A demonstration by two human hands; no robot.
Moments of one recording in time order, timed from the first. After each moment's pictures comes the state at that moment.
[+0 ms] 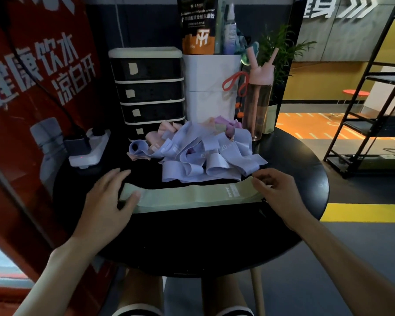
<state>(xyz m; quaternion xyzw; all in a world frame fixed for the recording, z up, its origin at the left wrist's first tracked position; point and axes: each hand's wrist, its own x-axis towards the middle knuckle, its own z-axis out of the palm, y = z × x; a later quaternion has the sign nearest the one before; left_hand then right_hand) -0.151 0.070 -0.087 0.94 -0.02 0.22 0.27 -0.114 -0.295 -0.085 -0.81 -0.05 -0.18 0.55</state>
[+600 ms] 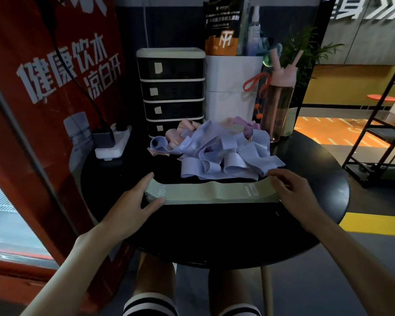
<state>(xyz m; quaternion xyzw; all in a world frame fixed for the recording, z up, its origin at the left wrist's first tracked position) -0.163 0.077 -0.094 0.92 -0.04 0.09 0.38 -0.113 -0.291 -0.088 -0.85 -0.08 -0.15 0.50</state>
